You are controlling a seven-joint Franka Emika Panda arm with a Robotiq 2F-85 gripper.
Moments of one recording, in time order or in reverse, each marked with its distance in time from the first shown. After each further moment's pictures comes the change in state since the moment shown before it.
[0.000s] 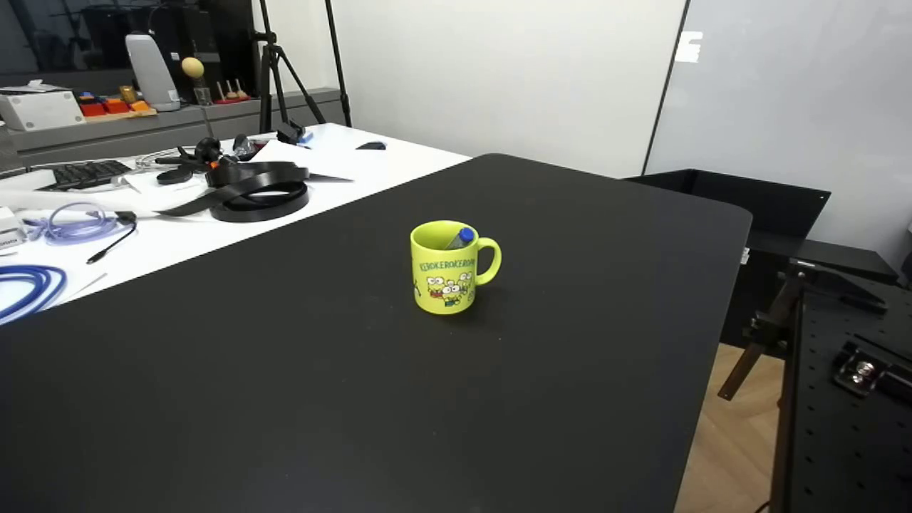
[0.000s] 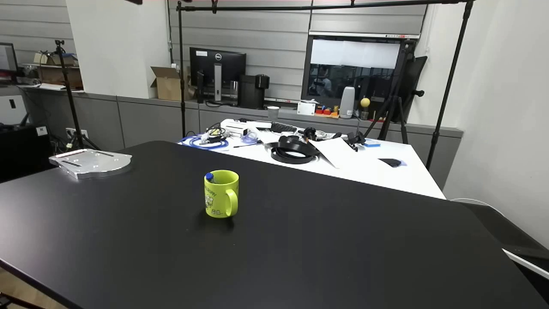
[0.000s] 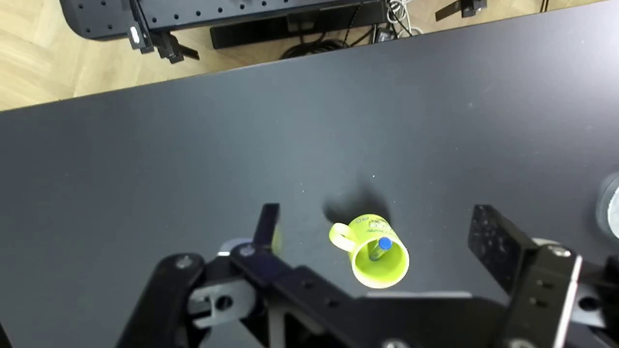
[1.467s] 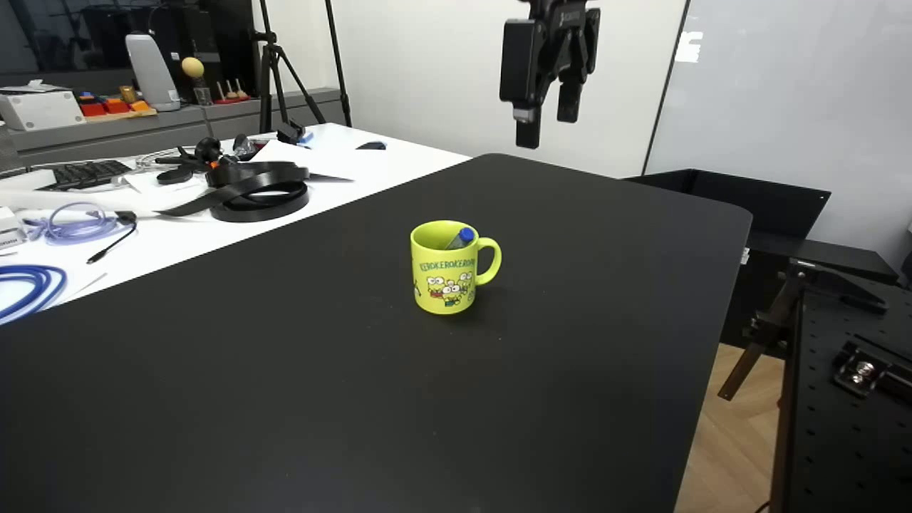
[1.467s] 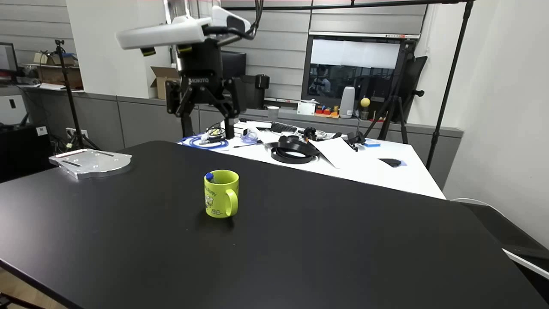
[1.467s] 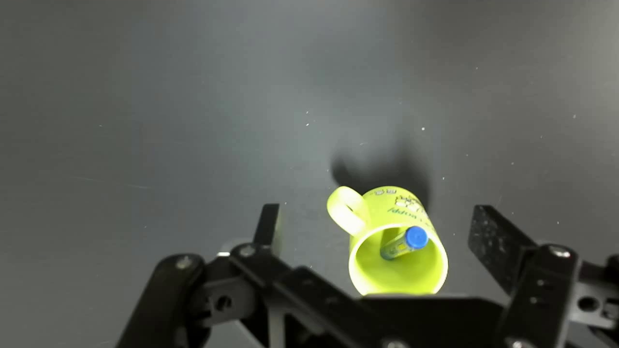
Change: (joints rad) arm 0.038 0.508 0.100 -0.106 -0.151 0.686 0.009
